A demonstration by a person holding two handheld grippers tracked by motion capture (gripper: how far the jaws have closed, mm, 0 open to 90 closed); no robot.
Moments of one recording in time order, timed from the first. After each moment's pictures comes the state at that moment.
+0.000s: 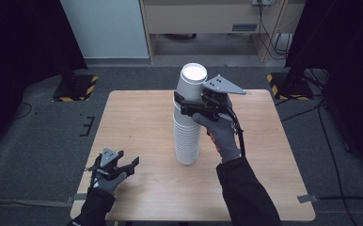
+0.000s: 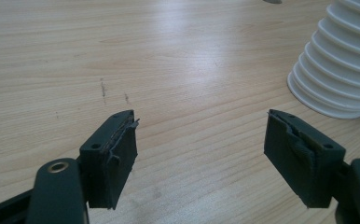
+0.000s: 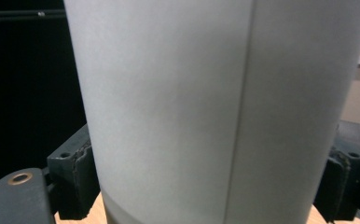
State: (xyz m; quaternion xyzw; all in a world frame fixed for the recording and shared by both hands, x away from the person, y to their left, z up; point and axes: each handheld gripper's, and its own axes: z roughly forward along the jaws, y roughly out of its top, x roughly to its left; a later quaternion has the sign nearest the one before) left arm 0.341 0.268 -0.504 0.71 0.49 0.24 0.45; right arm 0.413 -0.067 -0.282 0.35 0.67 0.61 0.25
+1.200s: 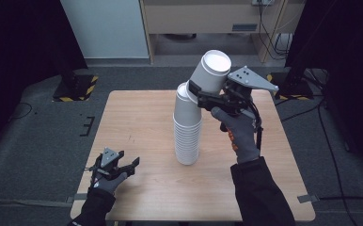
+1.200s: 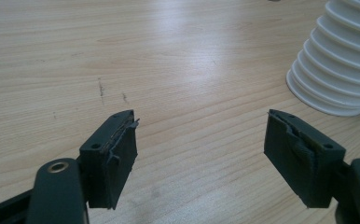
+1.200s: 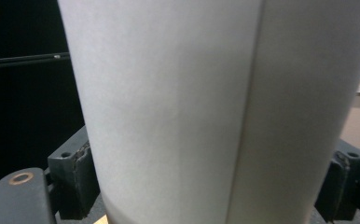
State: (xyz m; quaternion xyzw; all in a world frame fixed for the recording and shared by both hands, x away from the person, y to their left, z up) left arm 0.342 0.267 -0.504 0.72 0.48 0.24 0.44; right arm 0.390 -0.106 -0.242 0.34 0.63 0.65 0.26
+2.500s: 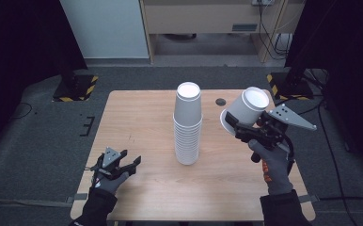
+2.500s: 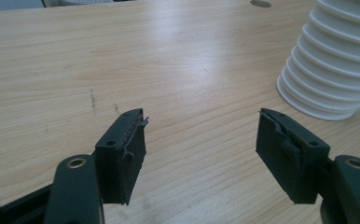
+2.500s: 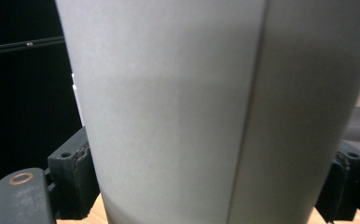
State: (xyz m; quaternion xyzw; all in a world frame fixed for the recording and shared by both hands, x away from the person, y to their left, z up) left arm 0.341 0.260 -0.501 0.72 0.47 0.25 0.45; right arm 0.350 -0.192 -0.312 0.40 0.62 0.63 0.25
